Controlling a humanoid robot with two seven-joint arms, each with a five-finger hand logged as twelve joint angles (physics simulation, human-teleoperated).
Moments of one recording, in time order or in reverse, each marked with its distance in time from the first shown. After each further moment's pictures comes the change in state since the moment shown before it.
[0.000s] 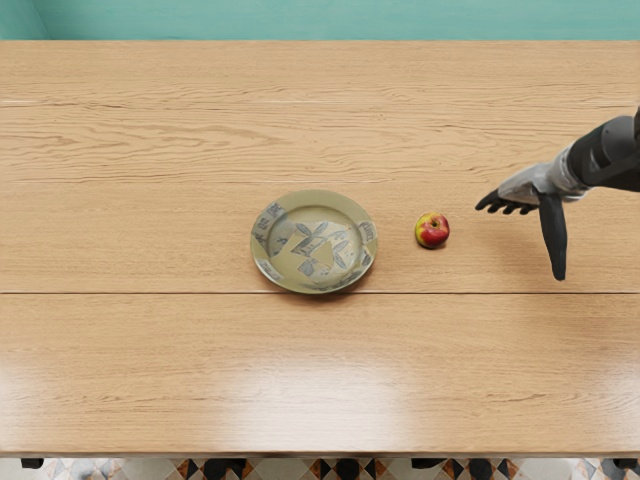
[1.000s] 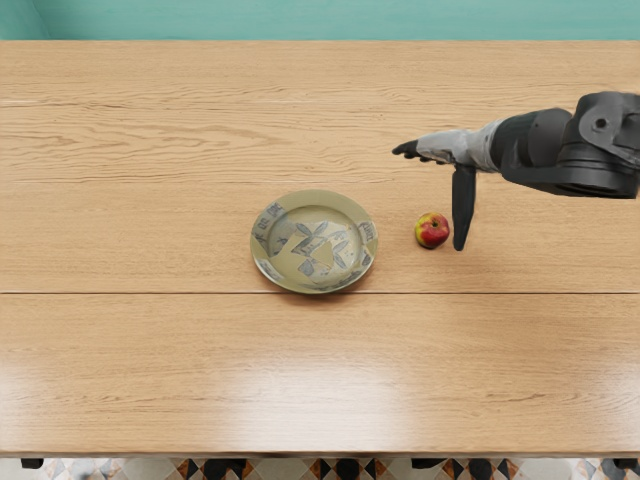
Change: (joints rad) left arm 0.000 0.000 0.000 0.000 0.000 0.000 0.000; right arm -0.081 0.039 0.281 0.309 -0.071 -0.396 -0.150
